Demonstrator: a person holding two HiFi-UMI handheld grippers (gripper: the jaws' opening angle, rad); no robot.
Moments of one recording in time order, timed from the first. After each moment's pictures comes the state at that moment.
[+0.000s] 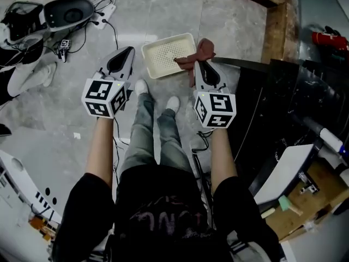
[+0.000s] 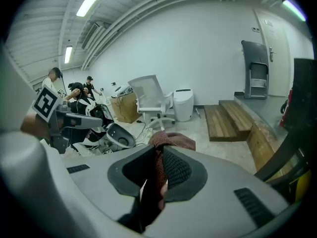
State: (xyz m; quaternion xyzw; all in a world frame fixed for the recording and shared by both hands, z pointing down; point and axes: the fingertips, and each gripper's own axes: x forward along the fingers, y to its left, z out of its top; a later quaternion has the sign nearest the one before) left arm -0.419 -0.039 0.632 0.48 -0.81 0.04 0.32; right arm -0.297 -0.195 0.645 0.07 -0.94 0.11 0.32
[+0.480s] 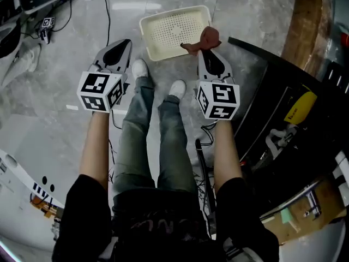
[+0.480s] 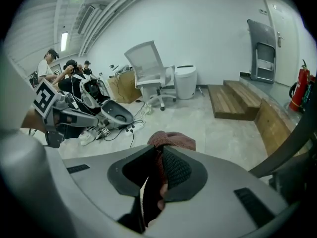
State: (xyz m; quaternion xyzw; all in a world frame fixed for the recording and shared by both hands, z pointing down) left arm -0.412 -0.013 0.868 0.47 -0.79 0.06 0.40; right arm -0.299 -0.184 0.876 0.05 -0.91 0.11 0.39
